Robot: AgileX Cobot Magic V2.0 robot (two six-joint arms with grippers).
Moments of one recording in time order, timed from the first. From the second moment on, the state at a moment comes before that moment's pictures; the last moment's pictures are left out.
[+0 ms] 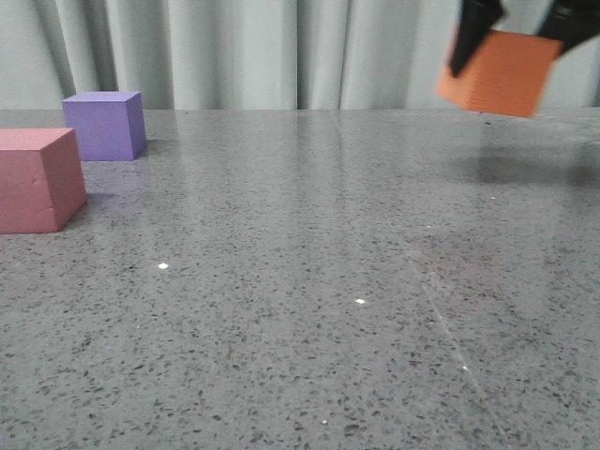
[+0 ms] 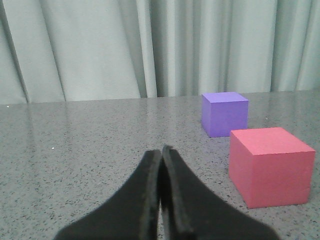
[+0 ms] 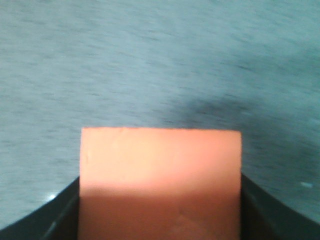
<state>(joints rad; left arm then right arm) -0.01 0.02 0.00 0.23 -0.01 -0.21 0.26 1.63 -1.45 0.06 0.84 0.20</state>
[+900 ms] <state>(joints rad) -0.01 0.02 0.00 0.23 -0.01 -0.21 0.68 1.99 -1.76 -0.28 0.86 0.79</state>
